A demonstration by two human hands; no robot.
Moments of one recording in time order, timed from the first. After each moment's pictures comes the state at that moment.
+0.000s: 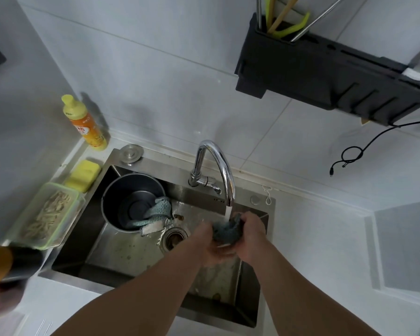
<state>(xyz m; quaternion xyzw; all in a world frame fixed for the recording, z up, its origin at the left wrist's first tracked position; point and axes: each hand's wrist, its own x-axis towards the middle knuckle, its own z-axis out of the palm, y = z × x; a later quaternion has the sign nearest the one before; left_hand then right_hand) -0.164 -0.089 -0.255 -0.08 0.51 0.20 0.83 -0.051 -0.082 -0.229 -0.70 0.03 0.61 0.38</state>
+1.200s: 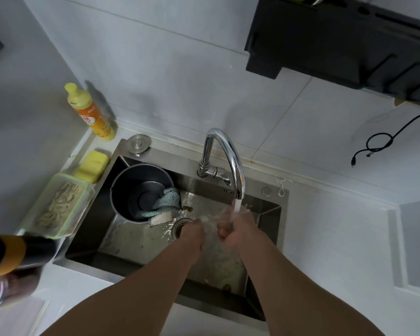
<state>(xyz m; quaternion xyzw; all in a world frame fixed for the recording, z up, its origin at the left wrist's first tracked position) -0.204 -0.091 -0.306 0.07 0.73 0.16 0.66 -0.083 -0.065 -0.273 -0.65 0.13 0.67 0.33</state>
